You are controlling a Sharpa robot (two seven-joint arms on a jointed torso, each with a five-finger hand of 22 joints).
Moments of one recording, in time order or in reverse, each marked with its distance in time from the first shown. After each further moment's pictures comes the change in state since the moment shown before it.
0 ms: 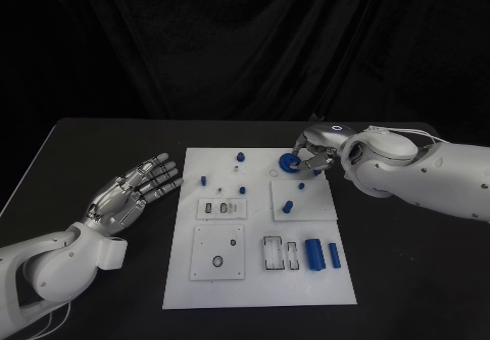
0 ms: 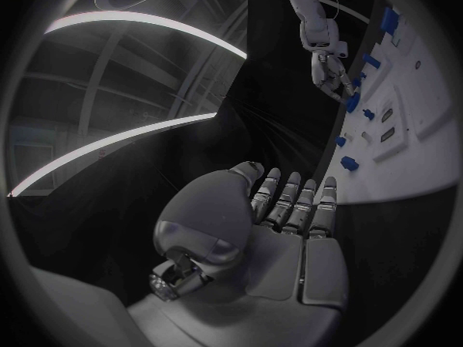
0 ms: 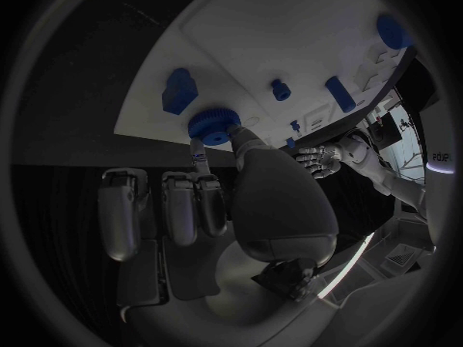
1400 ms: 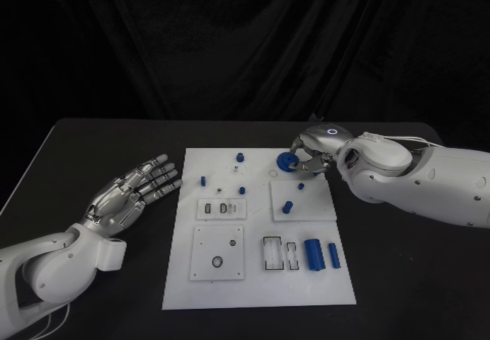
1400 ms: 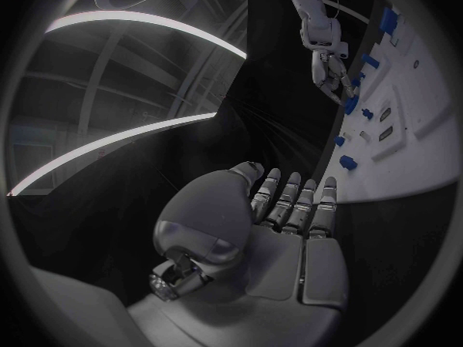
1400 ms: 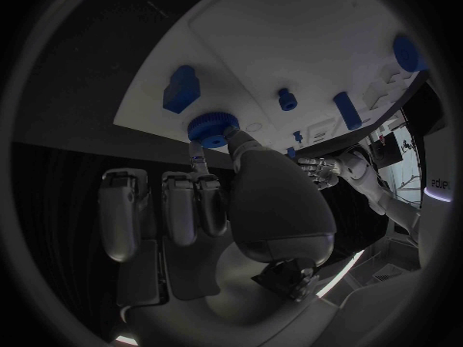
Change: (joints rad) left arm 0.000 0.004 -0.004 -0.007 0.000 0.007 0.000; left_hand -0.004 -0.004 0.007 -0.001 0.000 -0.004 0.004 0.000 0.000 -0.004 0.004 -0.001 0.000 0.000 0.000 0.000 0.000 -0.016 0.000 0.000 0.000 0.000; right arm -0.021 0.003 -0.001 0.023 -0.147 -0.043 -0.061; right_hand 0.026 -0.036 0.006 -0.045 -0.093 -0.073 0.010 -0.044 0.025 0.000 0.000 0.000 0.000 0.000 0.000 0.000 0.000 0.000 0.004 -0.003 0.004 0.000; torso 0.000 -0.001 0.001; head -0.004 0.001
